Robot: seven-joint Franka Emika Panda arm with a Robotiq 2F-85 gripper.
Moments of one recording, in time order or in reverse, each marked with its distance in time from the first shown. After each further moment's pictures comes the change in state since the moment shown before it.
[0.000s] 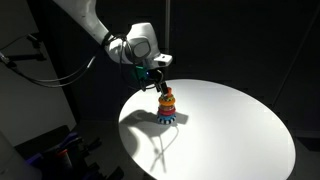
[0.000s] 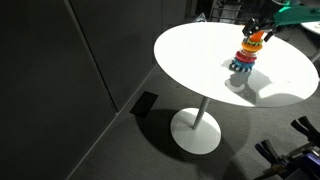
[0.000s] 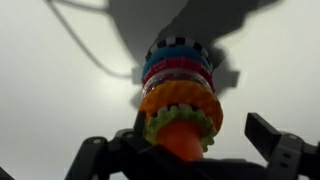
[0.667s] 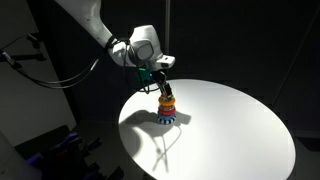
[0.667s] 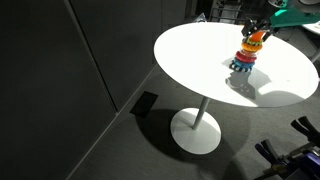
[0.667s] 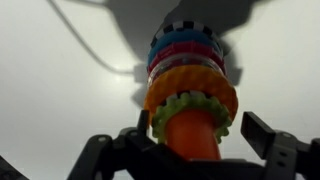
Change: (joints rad) arm 0.038 0.044 -0.057 0.029 -0.013 0.042 0.020
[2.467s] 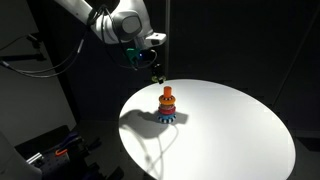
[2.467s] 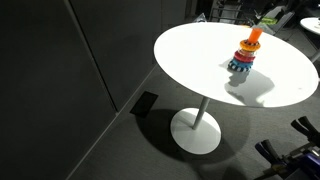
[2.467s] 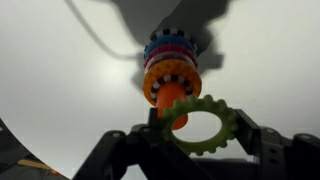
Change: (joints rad) arm -0.015 -0.252 0.065 -0.069 0.013 -0.162 -0.039
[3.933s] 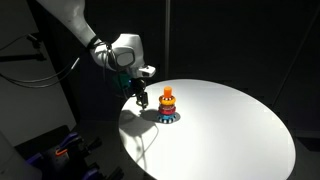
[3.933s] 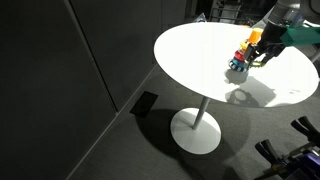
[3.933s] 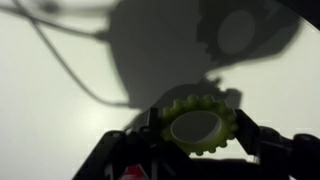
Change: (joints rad) arm -0.013 0.152 0.087 -0.136 0.132 0.080 -0.128
